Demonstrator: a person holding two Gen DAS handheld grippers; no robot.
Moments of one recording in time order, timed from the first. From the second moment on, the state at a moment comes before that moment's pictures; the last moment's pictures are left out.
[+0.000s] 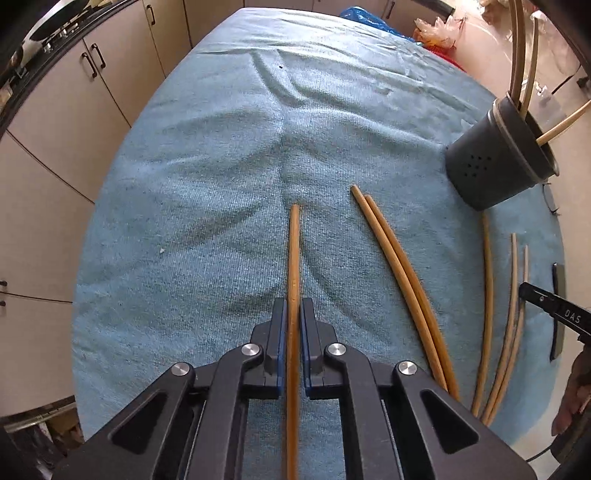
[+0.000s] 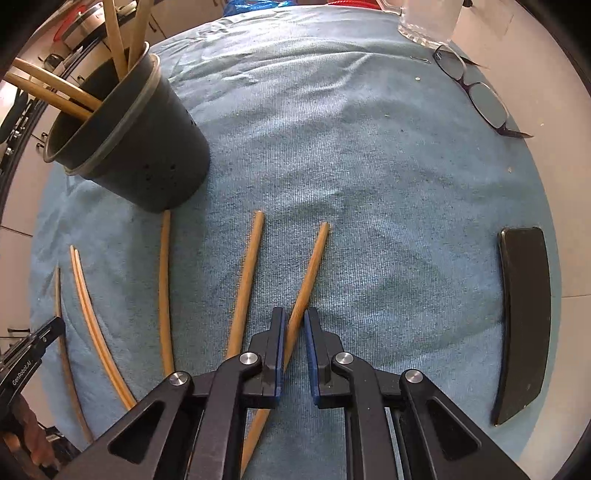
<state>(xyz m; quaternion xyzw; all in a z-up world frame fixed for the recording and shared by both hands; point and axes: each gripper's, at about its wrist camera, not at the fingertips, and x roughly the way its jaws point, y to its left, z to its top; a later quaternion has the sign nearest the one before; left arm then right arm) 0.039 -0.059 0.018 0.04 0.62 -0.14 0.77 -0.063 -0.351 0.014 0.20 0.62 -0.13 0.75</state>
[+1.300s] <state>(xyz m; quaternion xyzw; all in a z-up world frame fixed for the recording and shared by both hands) -0.023 -0.044 0.150 -0.05 0.46 -0.27 0.85 -0.173 -0.330 0.146 0.27 0.39 -0.09 0.88</state>
